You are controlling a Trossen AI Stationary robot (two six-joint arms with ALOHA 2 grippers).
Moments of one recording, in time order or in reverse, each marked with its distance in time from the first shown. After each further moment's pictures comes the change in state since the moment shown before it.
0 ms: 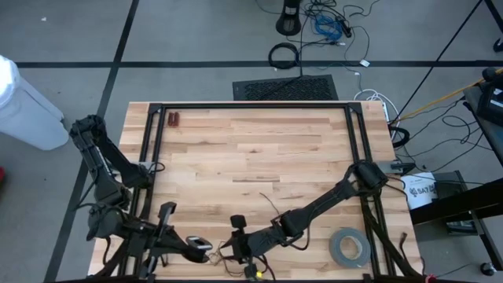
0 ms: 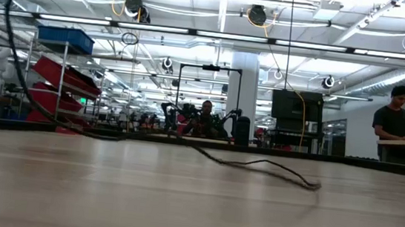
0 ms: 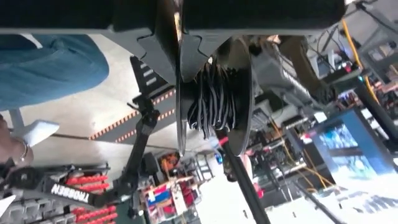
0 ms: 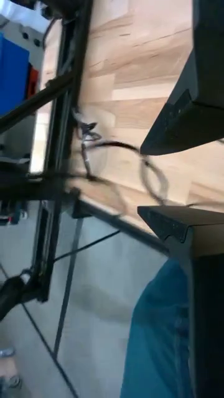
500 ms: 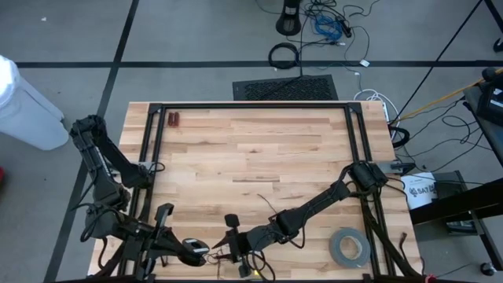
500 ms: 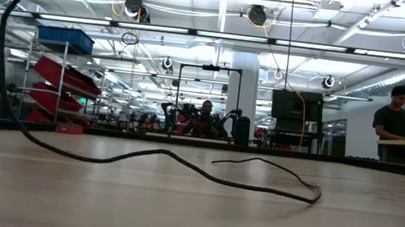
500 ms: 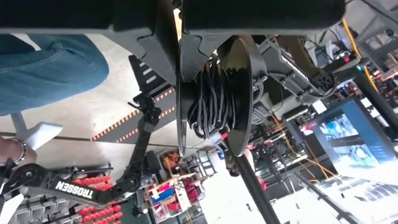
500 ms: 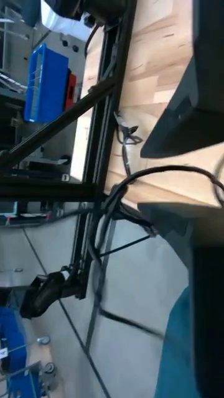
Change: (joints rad) left arm -0.015 0.000 0.000 0.016 0.001 0.052; right arm -0.015 0.038 -0.001 0.202 -0.014 -0.056
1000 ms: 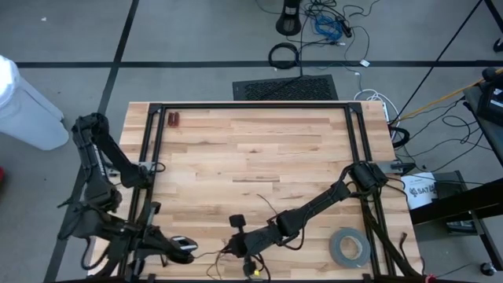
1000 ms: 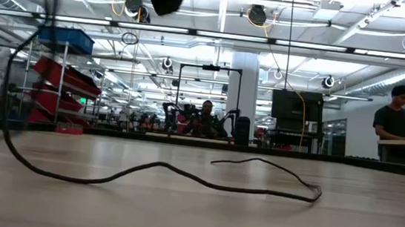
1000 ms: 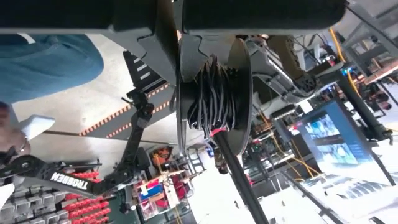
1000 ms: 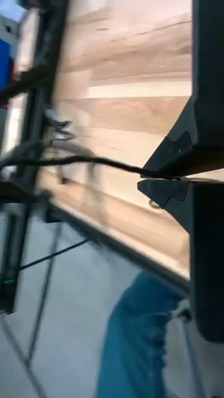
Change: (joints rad) left arm -0.112 -0.033 0.000 0.018 -0.153 0.028; right arm 0.003 0.000 0.000 -0.248 -0.004 0.037
